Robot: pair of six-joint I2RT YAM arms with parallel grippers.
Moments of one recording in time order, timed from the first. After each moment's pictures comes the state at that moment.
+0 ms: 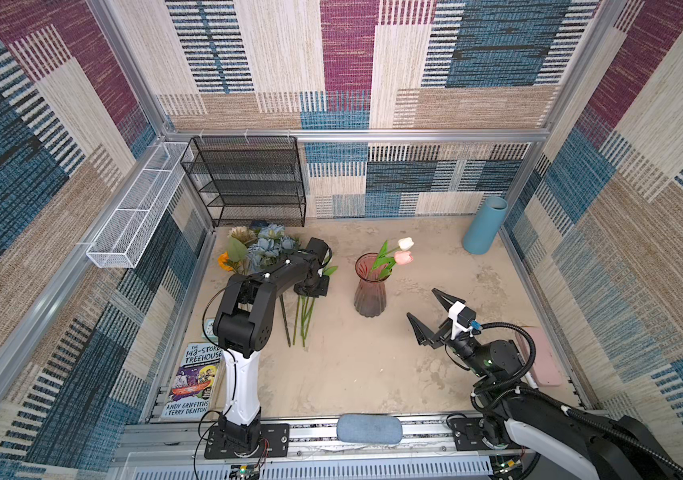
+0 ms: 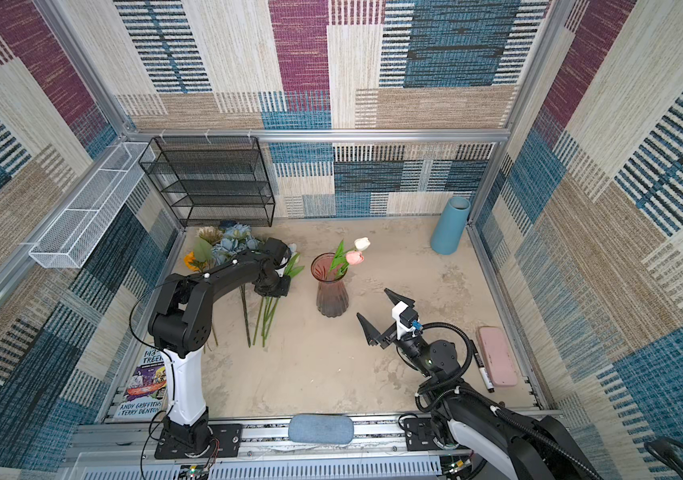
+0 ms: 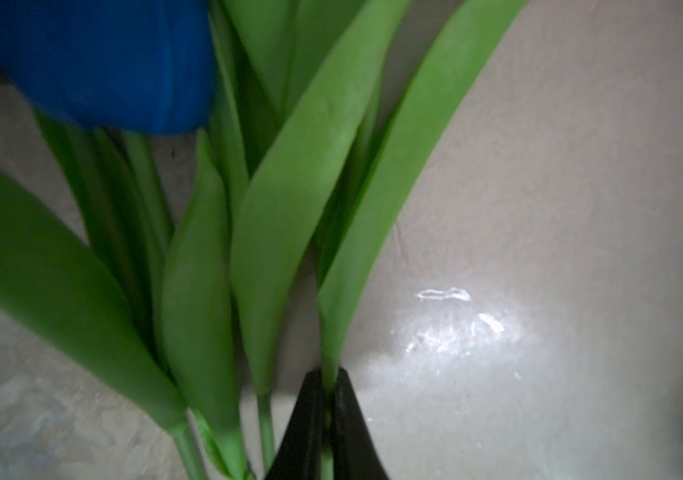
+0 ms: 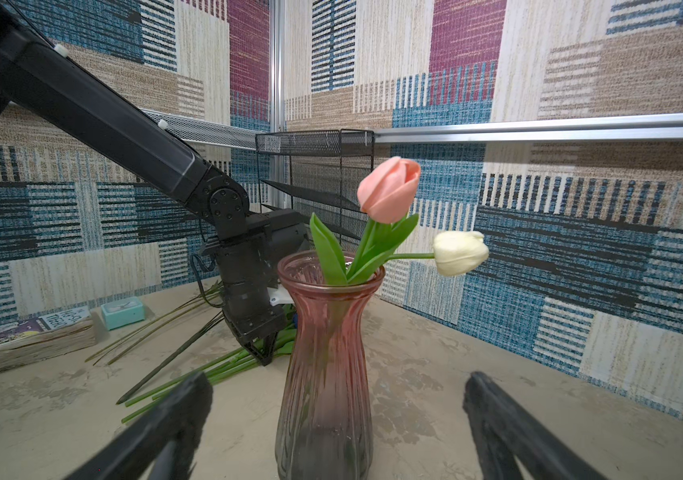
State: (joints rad) left arm -0.38 2.07 1.48 -0.72 -0.05 -0.18; right arm 0.49 0.88 0.03 1.12 -0.23 0.00
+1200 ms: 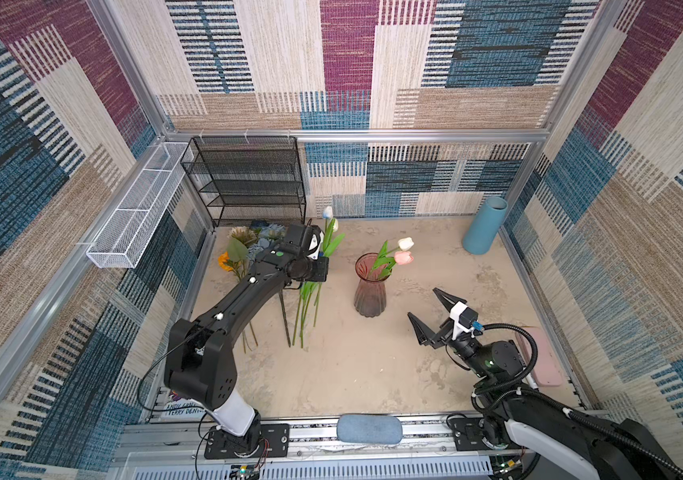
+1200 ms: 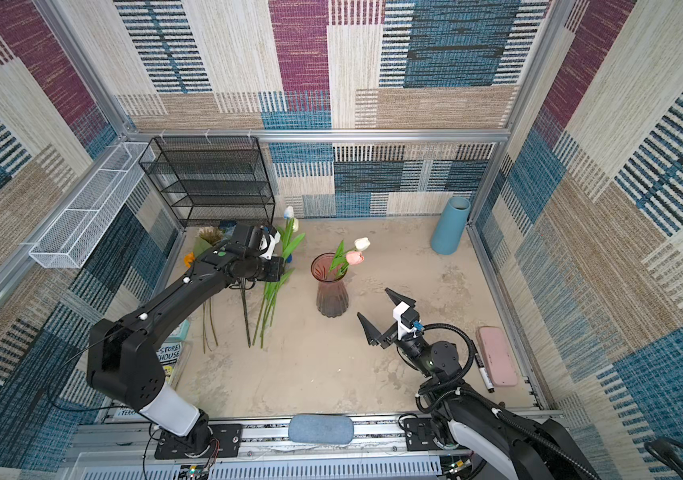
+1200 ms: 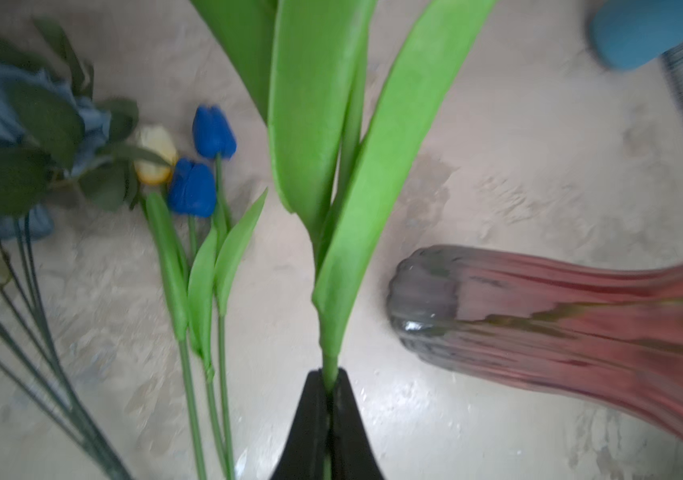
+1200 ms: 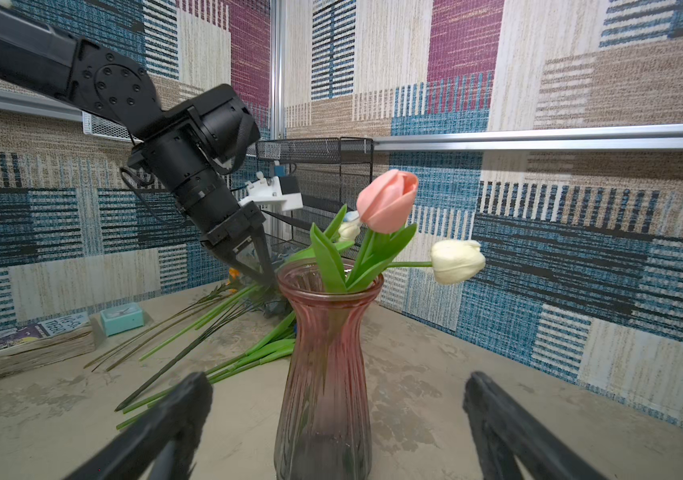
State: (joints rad) left arm -0.39 1.56 1.30 -0.58 0.17 -0.21; right arm 0.49 0.86 0.03 1.12 -0.23 0.00
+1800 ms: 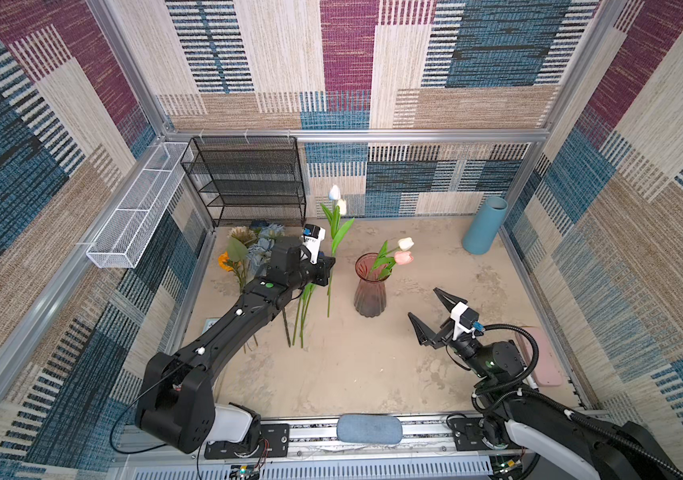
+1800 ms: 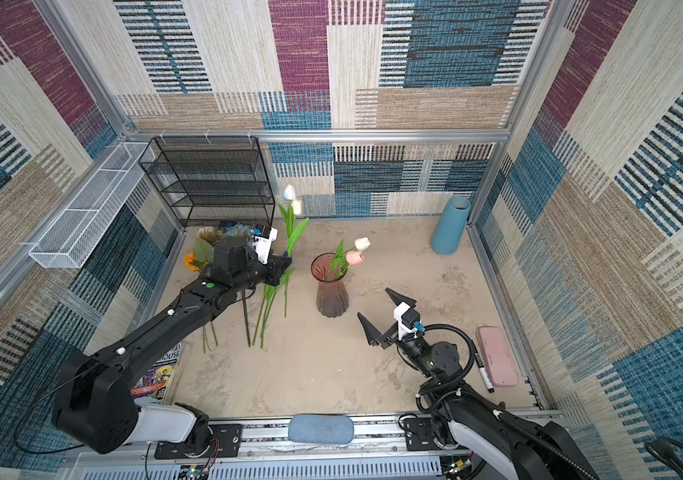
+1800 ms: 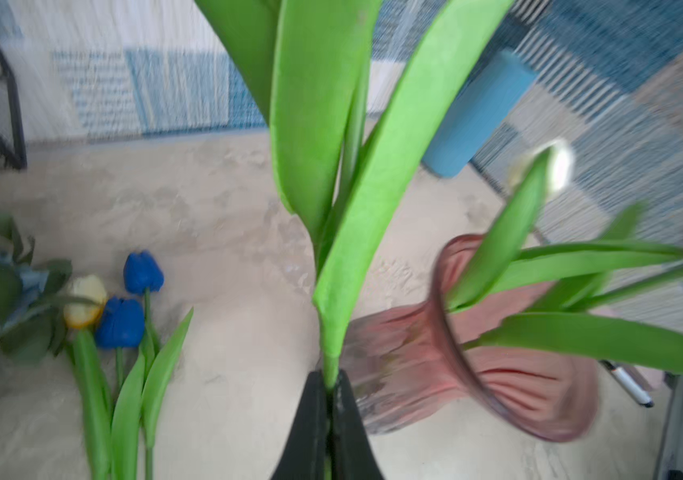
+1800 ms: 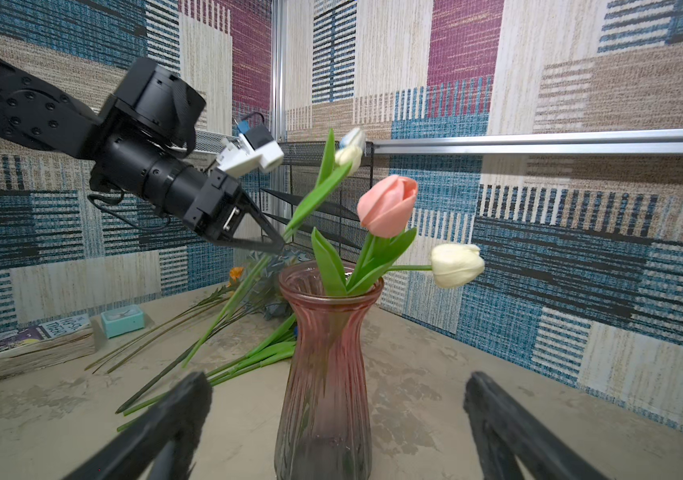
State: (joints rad) left arm -0.40 1.45 1.06 -0.16 0.25 -0.21; right arm 0.49 0.85 0.03 1.11 -0.23 0.00
